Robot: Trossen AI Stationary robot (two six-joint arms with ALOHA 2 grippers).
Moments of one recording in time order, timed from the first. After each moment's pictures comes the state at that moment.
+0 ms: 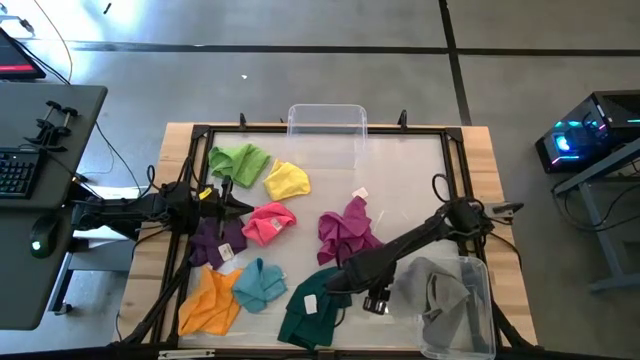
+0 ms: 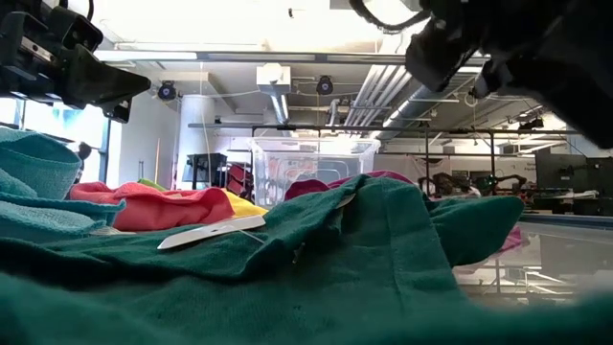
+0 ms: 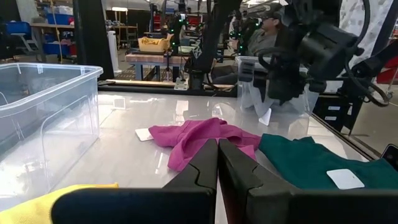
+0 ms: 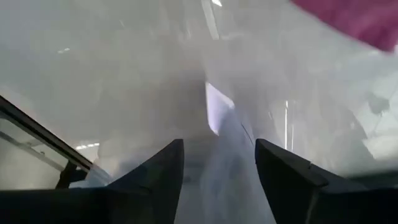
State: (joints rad) left arm 0.06 0.07 0.01 0.02 0.07 -0.03; right arm 0.44 2.18 1.81 -1.54 -0.29 0.67
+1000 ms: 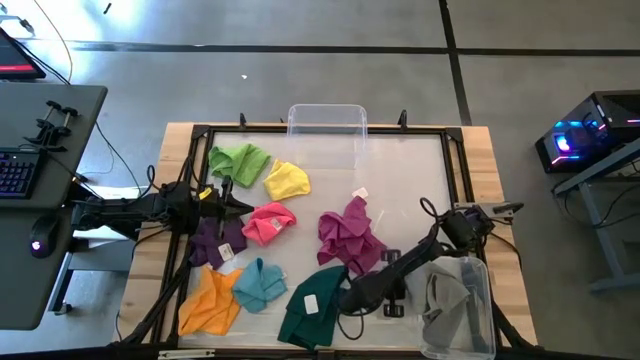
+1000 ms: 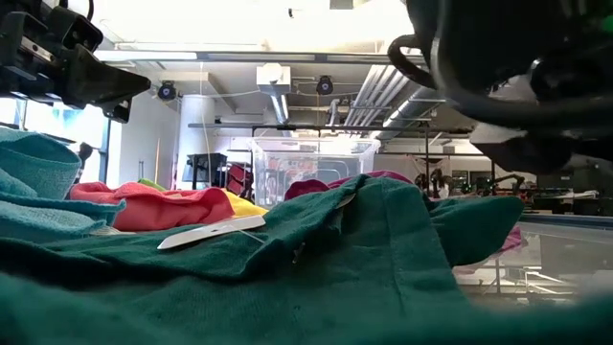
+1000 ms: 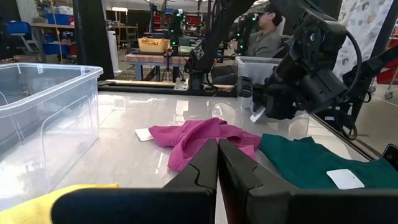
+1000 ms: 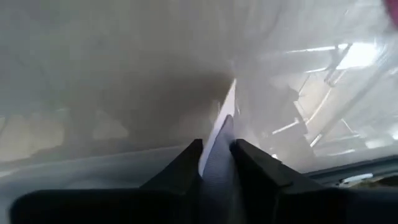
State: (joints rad) left arm 0.06 0.07 0.01 0.02 0.07 -0.03; right arm 0.54 2.26 1.67 -1.57 -0.16 0.54
